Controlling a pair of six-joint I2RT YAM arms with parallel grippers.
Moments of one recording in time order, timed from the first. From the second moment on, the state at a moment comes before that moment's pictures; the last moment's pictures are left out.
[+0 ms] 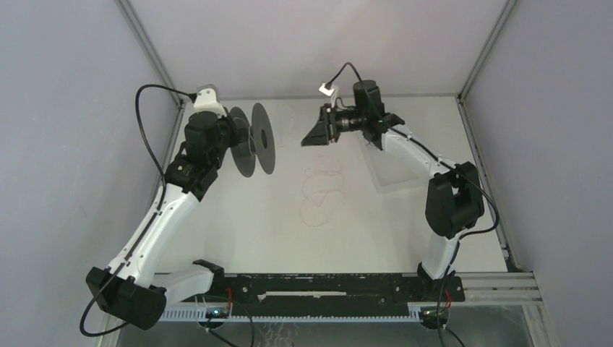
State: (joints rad) left arm -0.36 1.12 1.15 -0.30 -0.35 -0.30; right arm 0.50 1.80 1.52 -0.14 -1.08 0.34
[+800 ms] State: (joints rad) left arm -0.35 1.06 1.16 -0.38 -0.15 -0.31; right arm 0.42 2.22 1.79 -0.32 -0.83 0.06
